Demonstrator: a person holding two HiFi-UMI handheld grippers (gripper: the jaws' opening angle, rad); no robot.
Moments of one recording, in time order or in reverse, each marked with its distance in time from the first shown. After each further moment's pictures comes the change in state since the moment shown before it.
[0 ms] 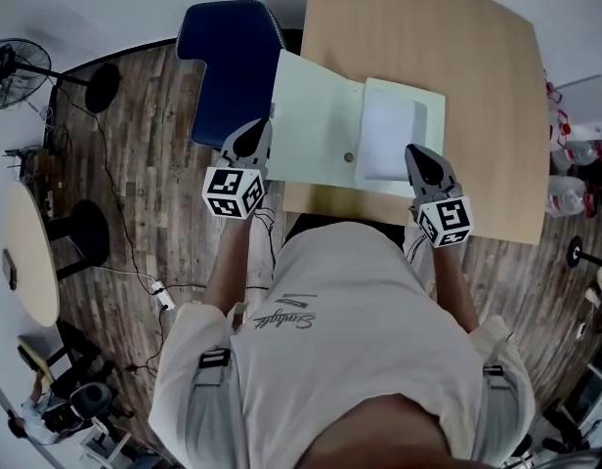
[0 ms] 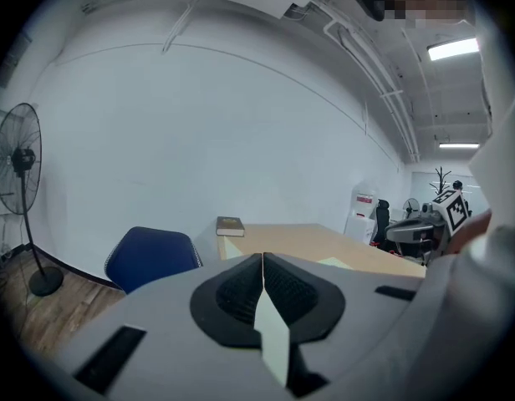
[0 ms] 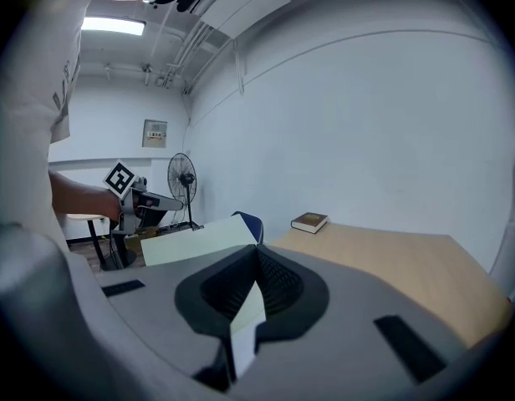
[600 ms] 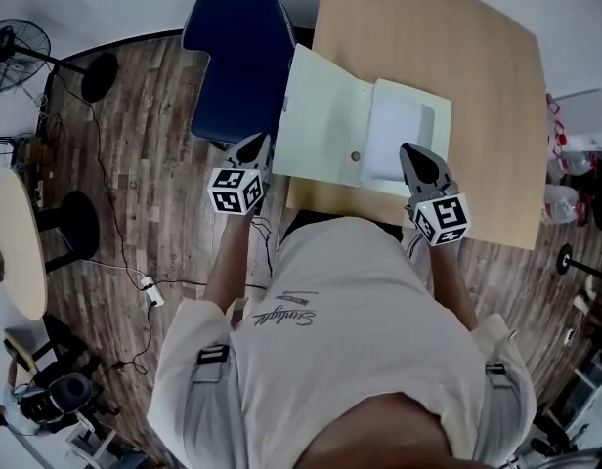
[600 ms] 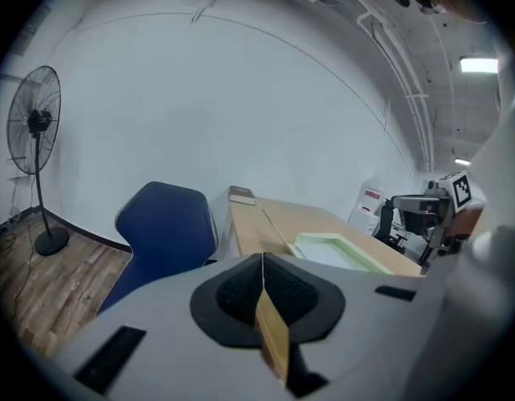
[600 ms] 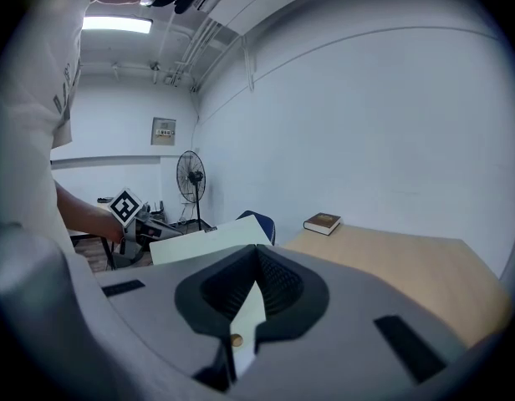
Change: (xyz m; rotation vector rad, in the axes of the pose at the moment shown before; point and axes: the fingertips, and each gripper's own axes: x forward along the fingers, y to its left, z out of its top) left arm -0.015 0.041 -0.095 -0.138 0.136 0.024; right arm 0.024 0.035 0.008 -0.025 0.010 0.053
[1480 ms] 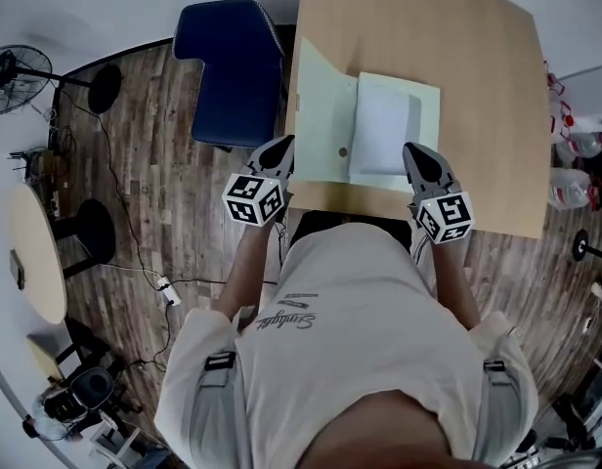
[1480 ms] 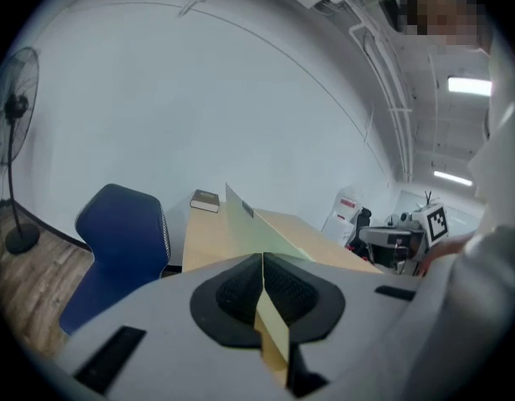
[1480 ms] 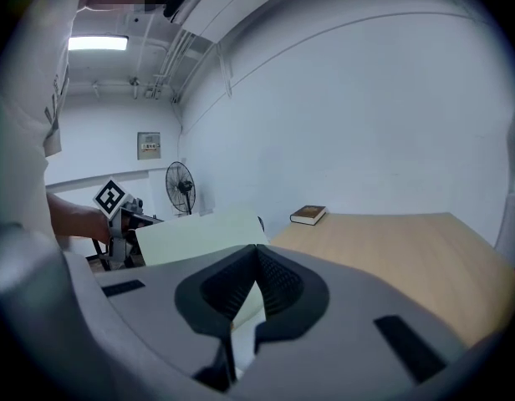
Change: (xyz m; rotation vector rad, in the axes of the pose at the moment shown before) left arm 0.021 -0.121 0.042 -0.012 -0.013 -0.151; right arm -0.038 -0.046 -0.019 0.133 -0.007 -0.036
